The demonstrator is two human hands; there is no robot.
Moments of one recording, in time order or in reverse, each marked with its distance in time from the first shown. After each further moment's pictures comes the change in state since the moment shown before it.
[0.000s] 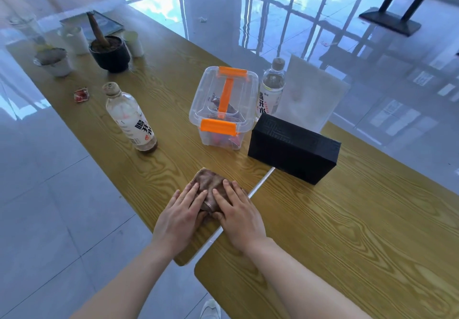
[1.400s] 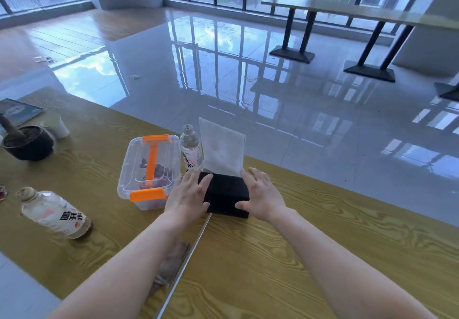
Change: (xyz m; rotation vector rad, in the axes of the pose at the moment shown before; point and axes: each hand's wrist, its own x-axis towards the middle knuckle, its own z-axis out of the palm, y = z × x) left_hand 0.182 0.162 -0.118 0.120 0.023 0.260; right_hand -0.015 0.137 -0.224 0.075 0.106 0.410
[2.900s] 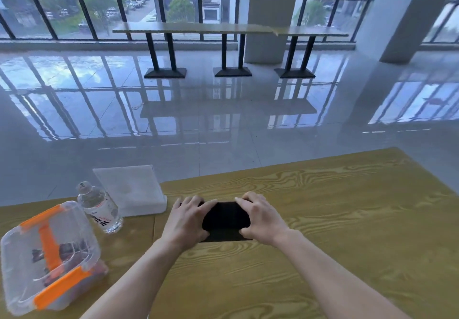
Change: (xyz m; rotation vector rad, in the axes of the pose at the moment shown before) left_hand 0.028 0.115 -0.016 -0.112 -0.103 0.697; right_hand -0.156 0.051 -0.029 0.057 0.276 0.367
